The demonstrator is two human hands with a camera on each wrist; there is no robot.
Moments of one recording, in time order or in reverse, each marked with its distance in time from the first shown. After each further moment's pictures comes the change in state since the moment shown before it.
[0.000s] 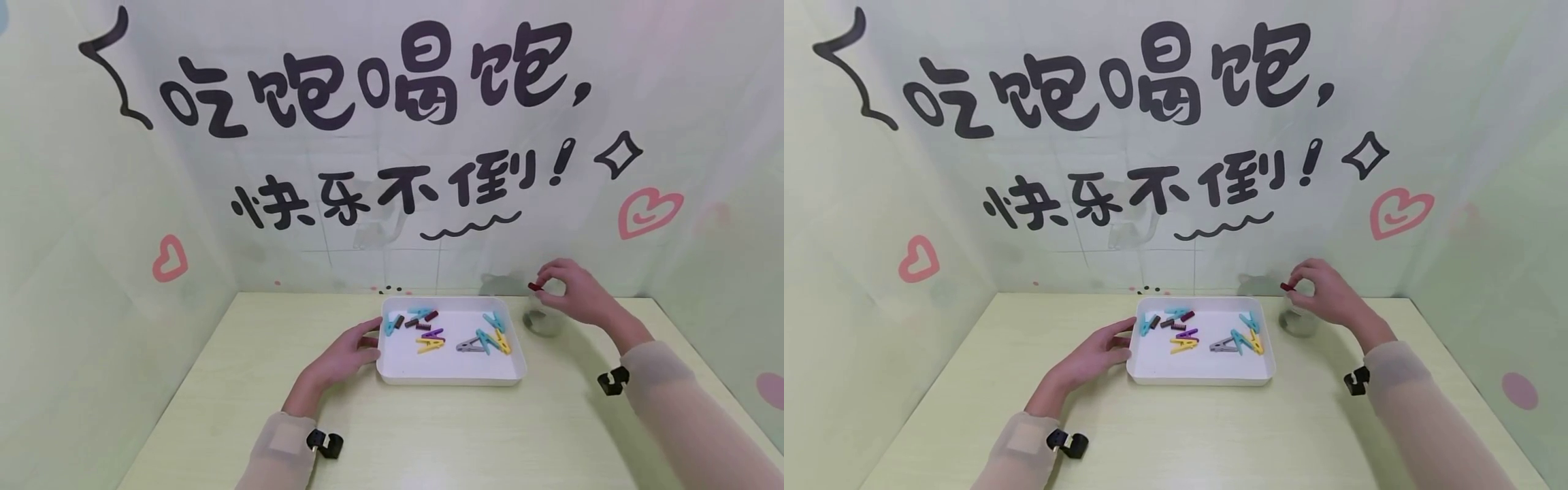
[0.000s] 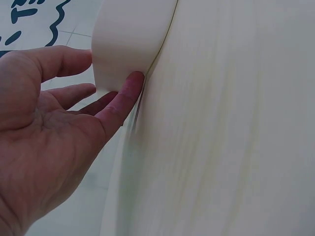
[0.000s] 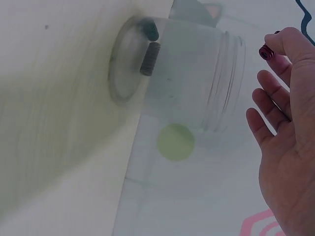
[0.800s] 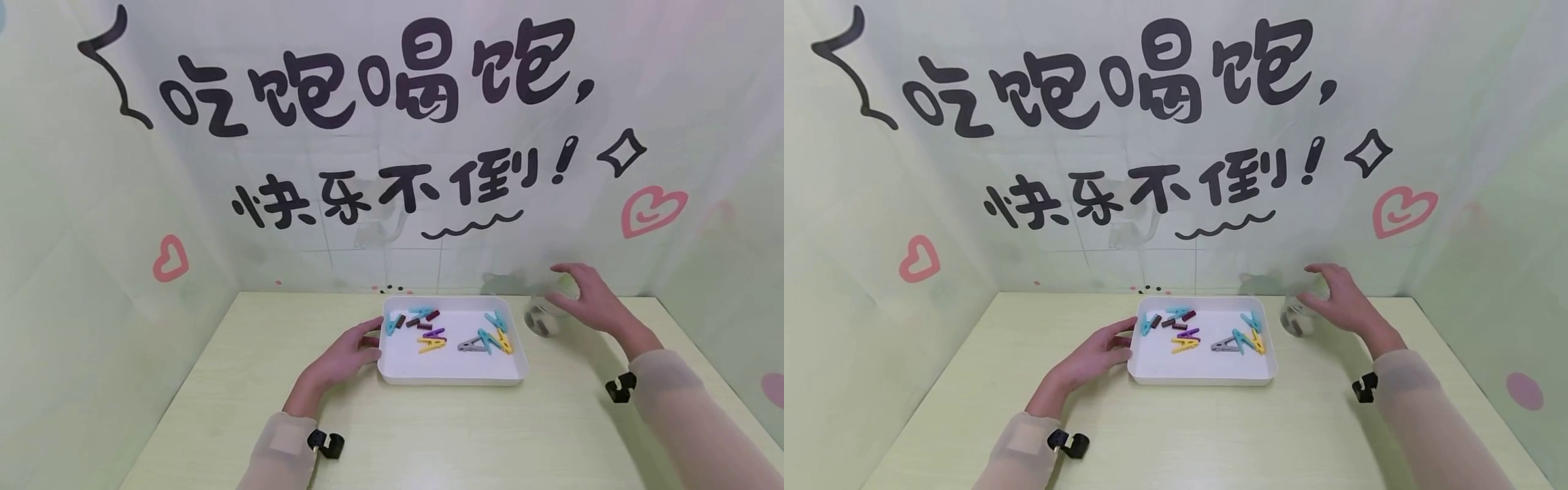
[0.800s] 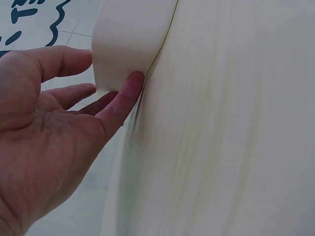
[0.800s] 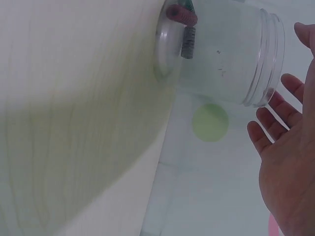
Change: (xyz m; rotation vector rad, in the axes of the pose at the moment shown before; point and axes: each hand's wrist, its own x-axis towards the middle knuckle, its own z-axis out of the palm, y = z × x) left_hand -0.002 0.001 0.000 -0.007 -0.006 0.006; right_hand -0.020 0.024 0.006 0.042 0.011 0.137
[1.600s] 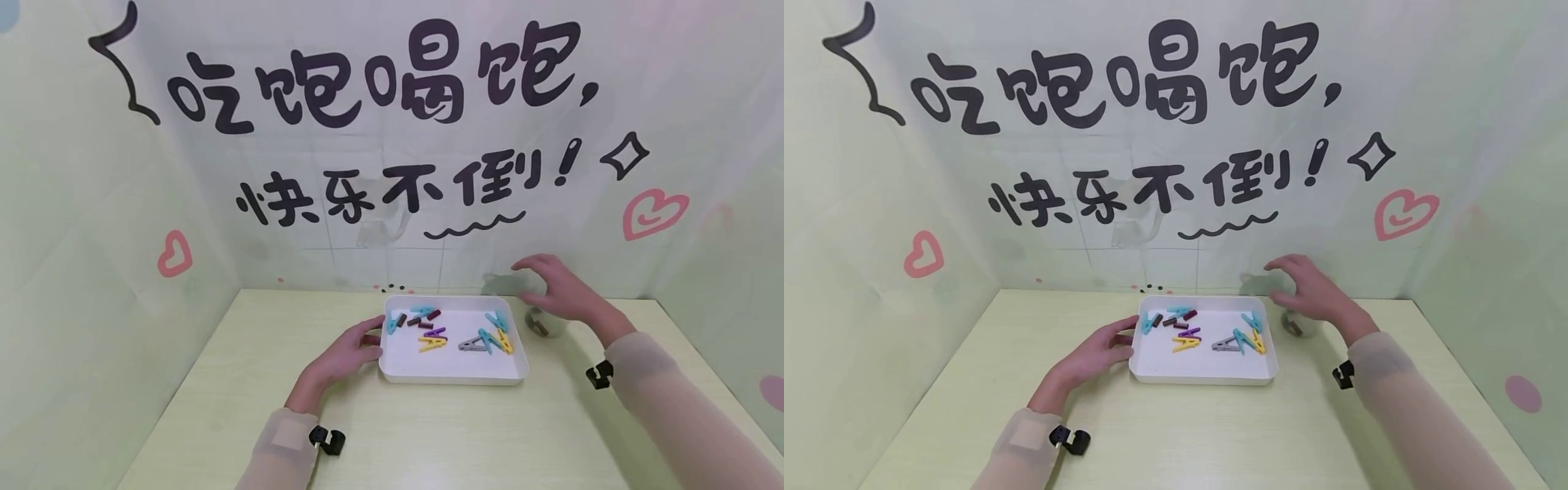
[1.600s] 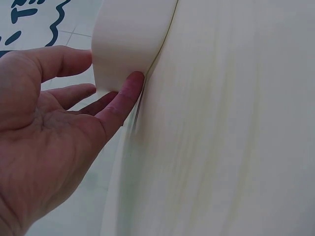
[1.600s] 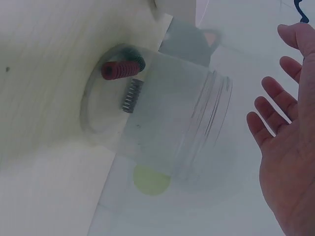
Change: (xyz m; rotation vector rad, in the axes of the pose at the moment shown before) left_hand 0.000 0.001 0.001 -0.003 0.018 -0.013; right_hand 0.033 -0.053 0.007 -0.045 -0.111 -0.210
